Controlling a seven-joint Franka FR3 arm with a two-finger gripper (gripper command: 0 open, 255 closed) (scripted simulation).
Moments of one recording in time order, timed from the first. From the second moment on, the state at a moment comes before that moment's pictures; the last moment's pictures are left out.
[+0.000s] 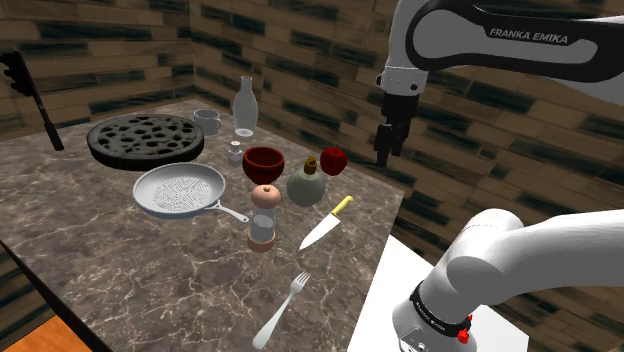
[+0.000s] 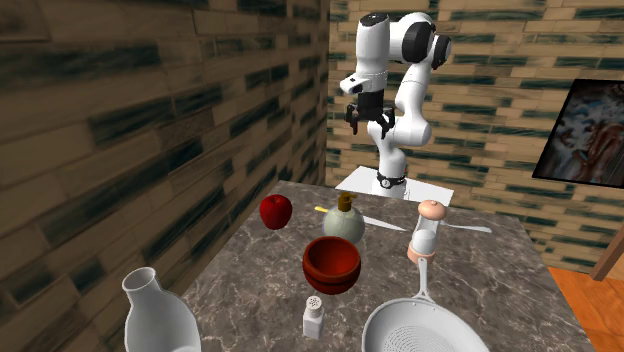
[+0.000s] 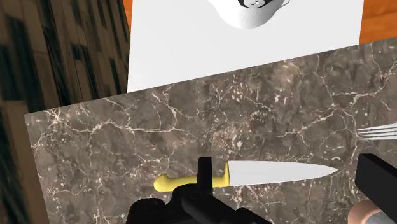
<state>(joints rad) 0.00 -0.74 -0.03 -2.41 -0.04 1.47 -0.13</state>
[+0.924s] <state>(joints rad) -0.04 -0.46 -0.18 -2.37 -0.11 1.86 -0.31</state>
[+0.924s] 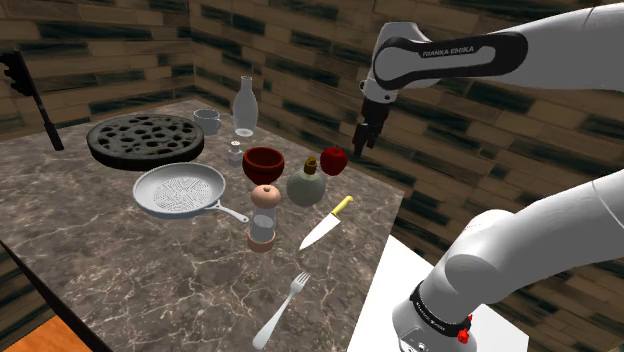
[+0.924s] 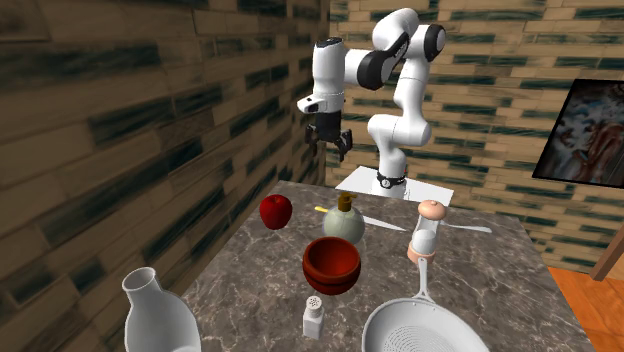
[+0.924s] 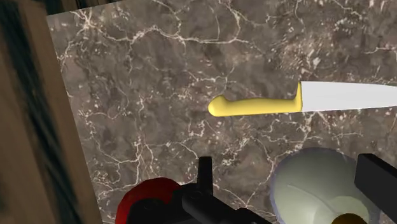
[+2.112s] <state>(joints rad) -0.05 0.02 -0.32 -2.11 0.06 2.24 -0.60</state>
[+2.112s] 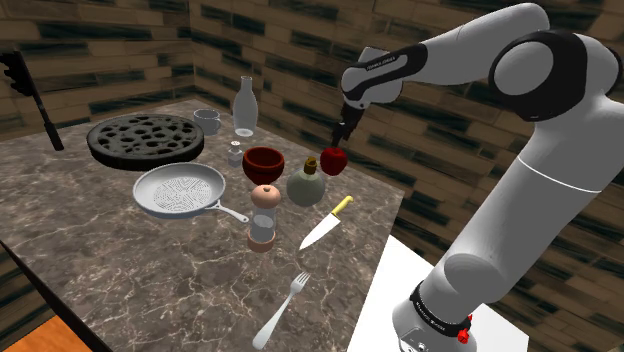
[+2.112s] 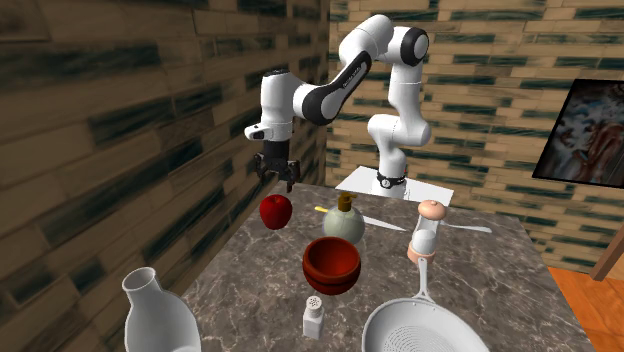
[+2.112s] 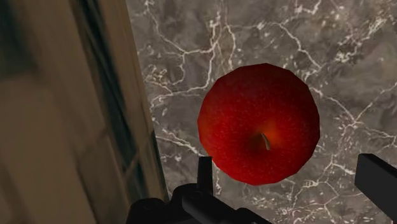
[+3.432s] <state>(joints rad) -0.05 0.06 -0.32 -2.13 0.08 2.29 -0.61</state>
